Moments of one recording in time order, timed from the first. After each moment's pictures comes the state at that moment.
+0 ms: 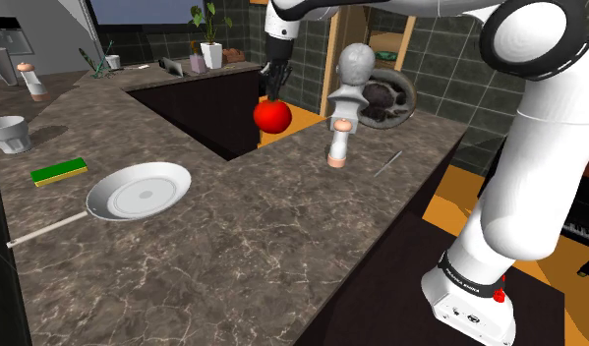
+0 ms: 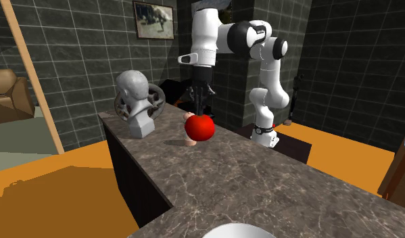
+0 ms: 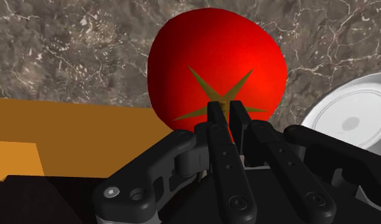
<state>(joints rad) 0.10 0.17 0.02 -1.53 0.03 1.84 -0.04</state>
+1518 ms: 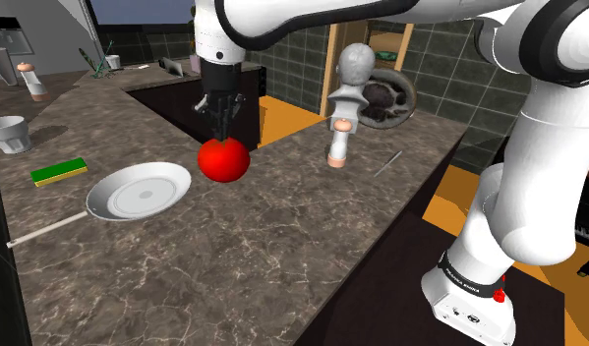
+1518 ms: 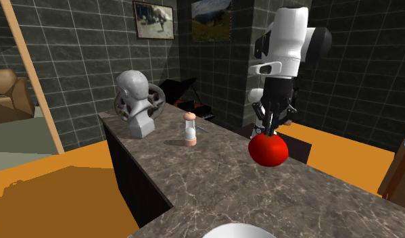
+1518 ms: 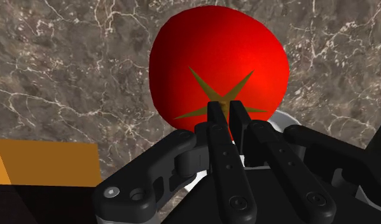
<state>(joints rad) 0.35 0.15 0.20 -1.61 -0.06 1.89 0.41</state>
